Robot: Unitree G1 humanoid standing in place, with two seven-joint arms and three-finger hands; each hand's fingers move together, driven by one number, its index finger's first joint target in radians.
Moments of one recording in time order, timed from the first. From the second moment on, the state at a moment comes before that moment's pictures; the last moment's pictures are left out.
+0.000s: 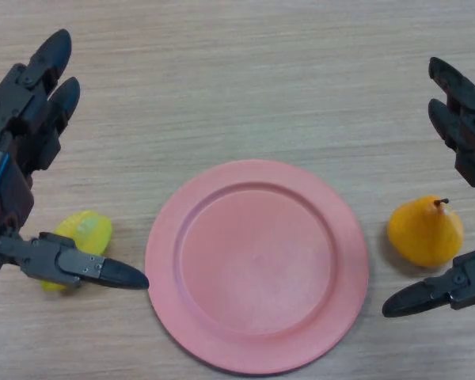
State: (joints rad) left arm 0.02 0.27 0.25 -0.68 -0.17 0.36 -0.29; right arm 0.03 -0.24 -0.10 -0.81 -0.05 0.47 0.33
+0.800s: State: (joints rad) left arm 0.02 0.27 0.26 -0.69 -0.19 0.37 -0.29; right arm -0.02 -0.26 -0.11 -0.51 -0.09 0.23 0.31
